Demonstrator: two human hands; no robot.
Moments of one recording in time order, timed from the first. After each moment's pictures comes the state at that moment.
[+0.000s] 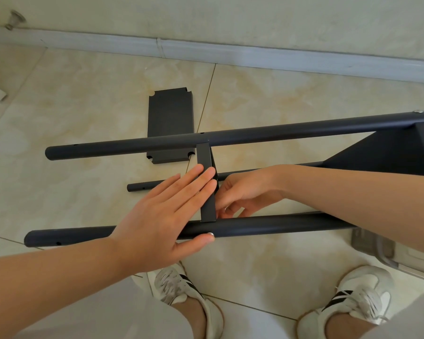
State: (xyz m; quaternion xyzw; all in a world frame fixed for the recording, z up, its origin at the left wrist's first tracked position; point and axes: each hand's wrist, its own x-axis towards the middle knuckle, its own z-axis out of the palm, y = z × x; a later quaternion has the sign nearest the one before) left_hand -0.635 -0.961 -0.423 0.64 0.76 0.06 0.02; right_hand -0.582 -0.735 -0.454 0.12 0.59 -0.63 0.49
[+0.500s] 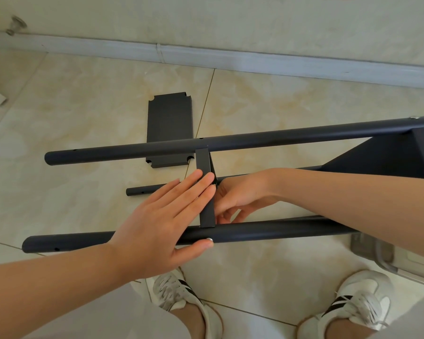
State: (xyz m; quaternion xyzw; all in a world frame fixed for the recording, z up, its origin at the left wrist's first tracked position) left_hand -0.634 -0.960 -0.422 0.64 0.77 0.06 0.02; right_hand -0.587 -0.740 -0.445 0.09 0.63 -0.60 0.49
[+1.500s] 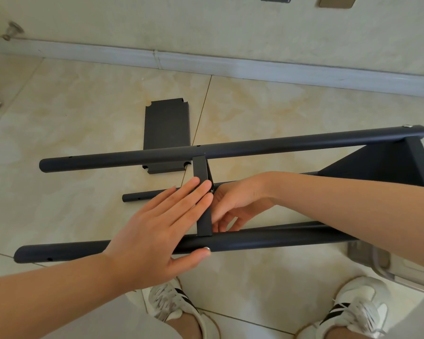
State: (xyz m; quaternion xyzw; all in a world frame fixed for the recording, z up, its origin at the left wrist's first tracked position) left_hand -0.634 -0.958 -0.421 0.64 0.76 0.08 0.02; right_hand -0.592 -0.732 -0.451 0.07 0.58 -0.62 0.52
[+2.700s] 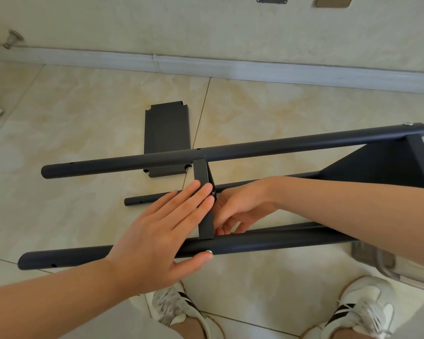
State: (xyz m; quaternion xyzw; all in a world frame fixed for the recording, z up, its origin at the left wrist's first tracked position) left_hand -0.635 -0.959 -0.423 0.64 0.76 0.08 0.03; right_hand -0.588 -0.732 -0.457 0.08 0.57 -0.63 0.52
